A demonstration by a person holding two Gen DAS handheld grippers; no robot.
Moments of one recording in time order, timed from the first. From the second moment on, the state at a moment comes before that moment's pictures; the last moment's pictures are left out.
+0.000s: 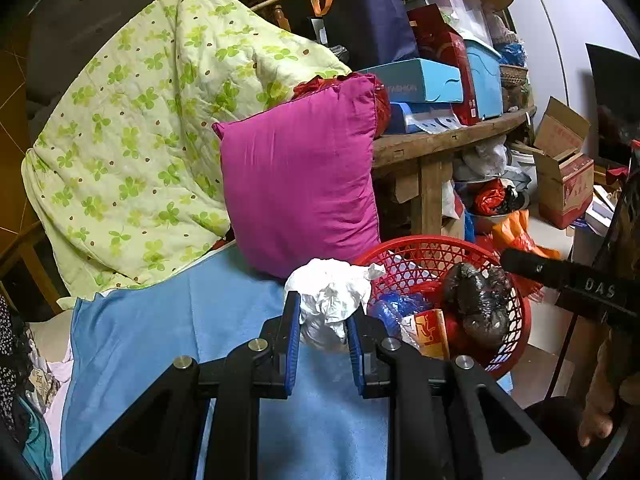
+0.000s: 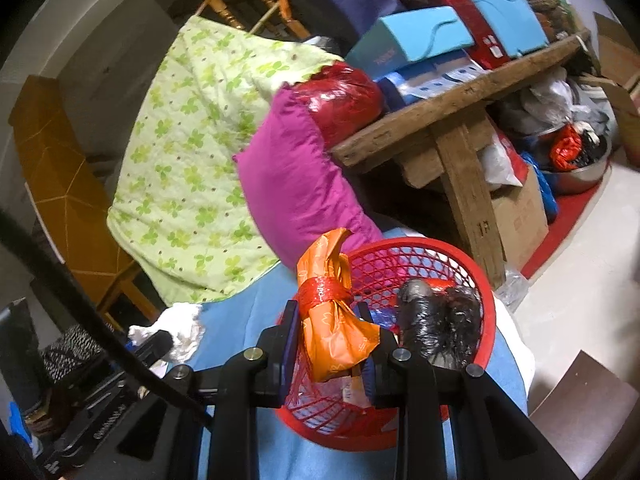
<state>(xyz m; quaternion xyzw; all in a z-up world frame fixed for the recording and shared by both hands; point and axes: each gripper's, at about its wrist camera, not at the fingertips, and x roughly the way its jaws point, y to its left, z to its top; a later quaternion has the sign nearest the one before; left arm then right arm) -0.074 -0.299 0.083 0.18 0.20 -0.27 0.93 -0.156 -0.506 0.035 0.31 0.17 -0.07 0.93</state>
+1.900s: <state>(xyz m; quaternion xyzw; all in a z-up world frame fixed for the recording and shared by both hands) -0.024 -0.333 0.038 0.14 0.24 -0.32 0.90 -0.128 -0.530 -0.008 0.32 0.15 -0.07 0.93</state>
